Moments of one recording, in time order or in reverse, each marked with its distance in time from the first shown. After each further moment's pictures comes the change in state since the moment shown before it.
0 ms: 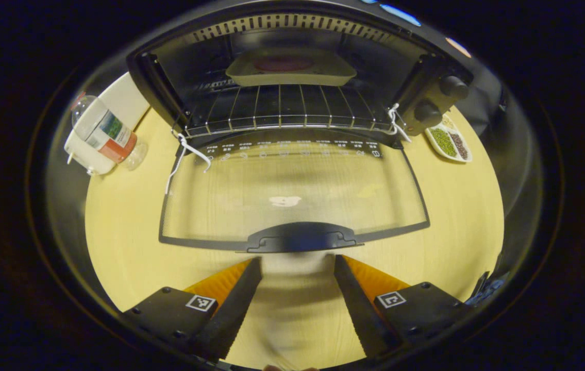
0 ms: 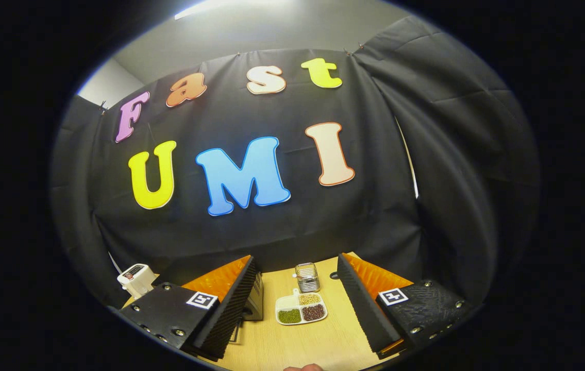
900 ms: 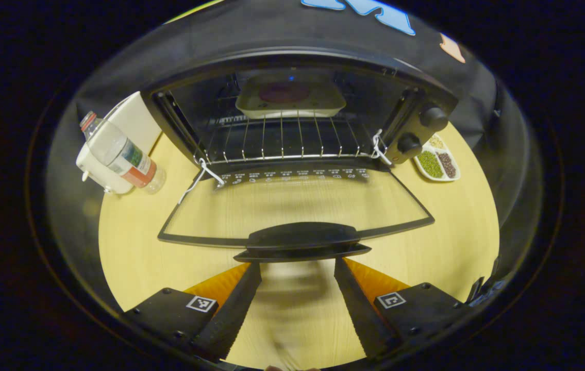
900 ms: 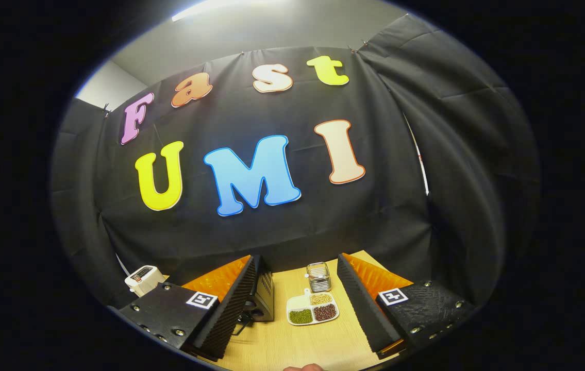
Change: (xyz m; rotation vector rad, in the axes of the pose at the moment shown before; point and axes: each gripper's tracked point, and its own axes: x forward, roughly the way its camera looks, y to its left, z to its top) left arm -0.050 -0.001 0.018 0.022 -0.154 0.008; right arm 0.004 0.021 0.001 0.022 0.009 0.060
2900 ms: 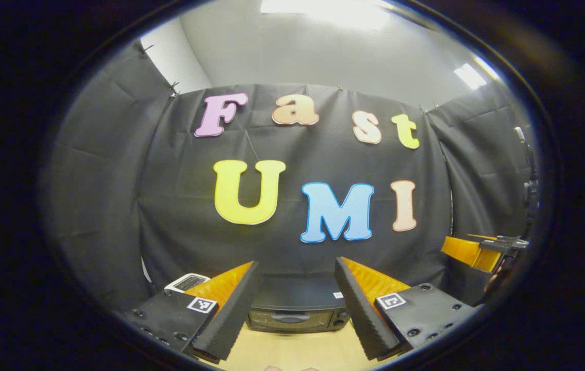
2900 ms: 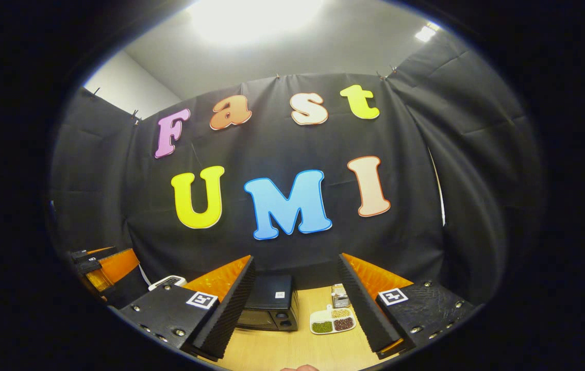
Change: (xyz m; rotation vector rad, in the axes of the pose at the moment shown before) left arm -0.426 -0.016 0.095 -0.048 -1.172 0.043; right arm -0.068 0.082 0.072 -0.075 -0.142 0.117
